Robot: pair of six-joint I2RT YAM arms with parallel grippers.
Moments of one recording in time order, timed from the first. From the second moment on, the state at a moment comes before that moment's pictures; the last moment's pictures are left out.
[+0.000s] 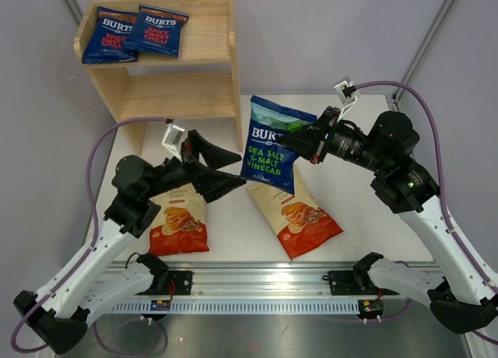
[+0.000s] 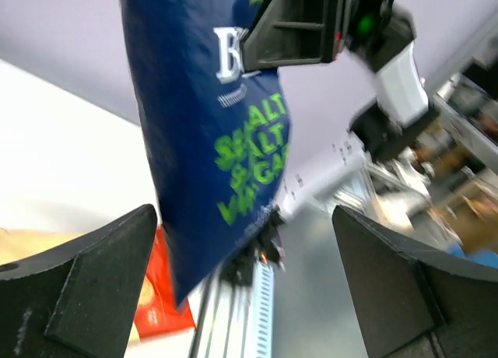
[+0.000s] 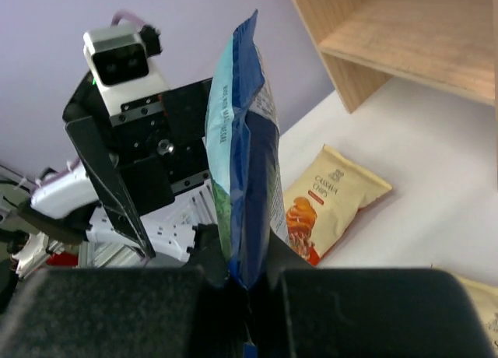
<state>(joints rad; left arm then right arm) -0.59 0.89 0.92 0.22 0.78 -0.68 0.60 1.03 1.37 -0.32 -0.52 0.56</state>
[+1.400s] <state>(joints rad) -0.63 0.83 0.57 1.22 0.32 -0.95 0.87 1.23 1.10 0.82 -0.21 1.00</state>
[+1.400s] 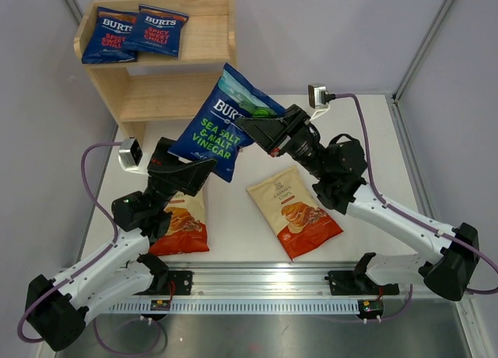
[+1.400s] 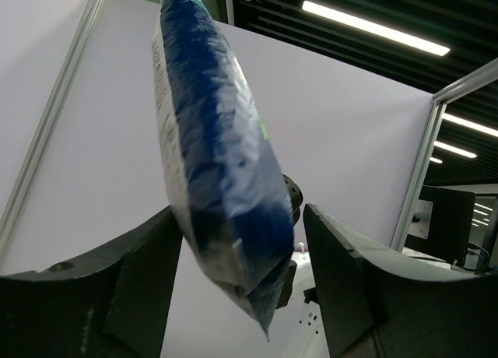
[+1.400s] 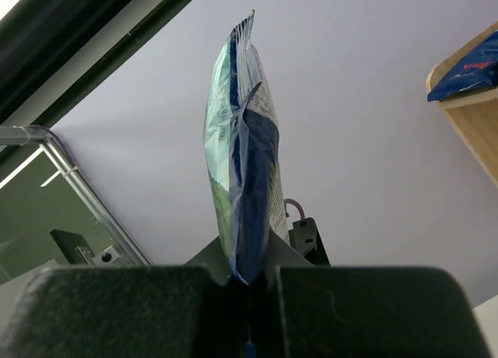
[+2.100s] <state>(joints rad) -0.63 0.70 0.61 0.83 0.20 -0.83 0.89 1.07 1.05 0.58 0.00 0.80</state>
